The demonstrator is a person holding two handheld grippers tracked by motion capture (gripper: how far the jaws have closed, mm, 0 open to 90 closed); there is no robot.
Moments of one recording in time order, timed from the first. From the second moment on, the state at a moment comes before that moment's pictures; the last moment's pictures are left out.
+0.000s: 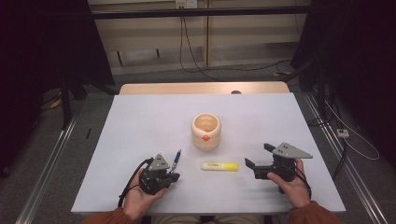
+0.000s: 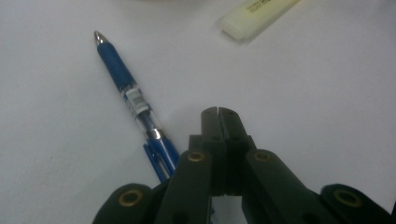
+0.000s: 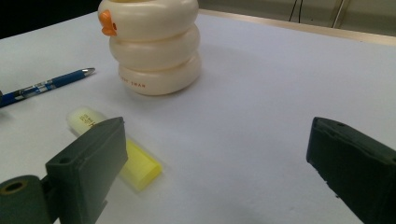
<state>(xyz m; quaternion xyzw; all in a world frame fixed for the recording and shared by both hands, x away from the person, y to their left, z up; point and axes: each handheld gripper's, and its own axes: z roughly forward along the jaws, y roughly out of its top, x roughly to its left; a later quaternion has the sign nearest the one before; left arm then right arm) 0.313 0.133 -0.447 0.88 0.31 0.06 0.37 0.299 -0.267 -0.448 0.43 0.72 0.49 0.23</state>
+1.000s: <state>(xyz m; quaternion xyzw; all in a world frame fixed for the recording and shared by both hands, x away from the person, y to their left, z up) 0.323 0.165 -0.449 0.87 0.35 0.05 0.34 0.299 -0.267 -0.448 0.43 0.72 0.49 0.23</state>
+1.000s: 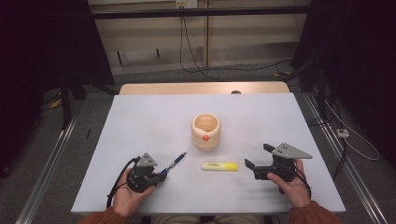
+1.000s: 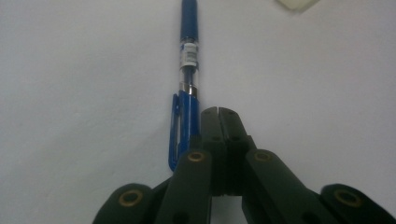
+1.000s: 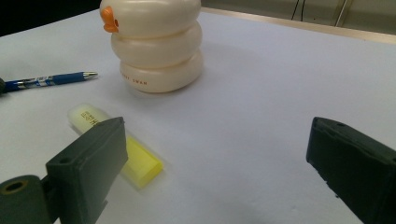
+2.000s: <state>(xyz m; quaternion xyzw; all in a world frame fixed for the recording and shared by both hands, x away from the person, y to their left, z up) 0.328 0.186 -0.434 0.83 0.36 0.10 0.42 0.299 -0.268 -0.448 0.43 0.72 0.49 0.23</state>
